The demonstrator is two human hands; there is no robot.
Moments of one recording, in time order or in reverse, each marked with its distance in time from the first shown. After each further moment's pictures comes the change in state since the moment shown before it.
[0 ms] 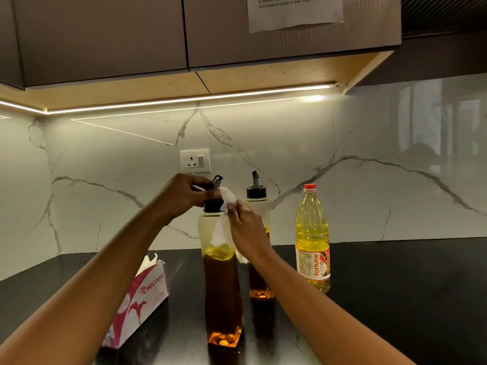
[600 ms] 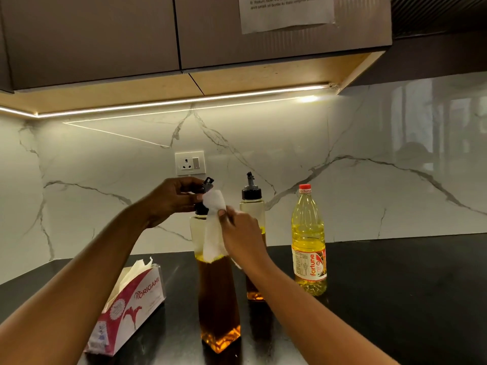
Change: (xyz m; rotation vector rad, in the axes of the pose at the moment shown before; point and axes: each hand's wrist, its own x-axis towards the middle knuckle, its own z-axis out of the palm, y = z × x) left_hand 0.003 -0.013 -0.014 -0.224 -0.194 -0.072; right_hand -0.014 -0.015 -0.003 -0.073 0.012 0.012
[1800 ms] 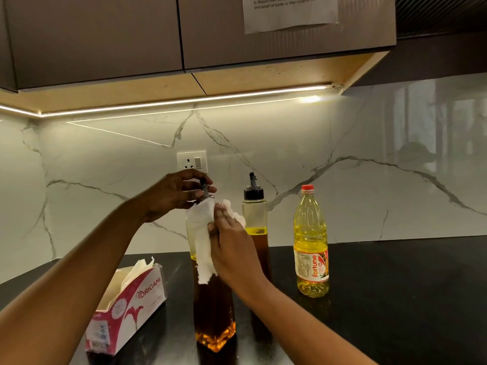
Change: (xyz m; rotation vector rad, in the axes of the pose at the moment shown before) left_hand 0.003 0.006 -0.011 0.066 -0.082 0.059; right_hand -0.021 0.008 0.021 -0.203 0.035 -0.251
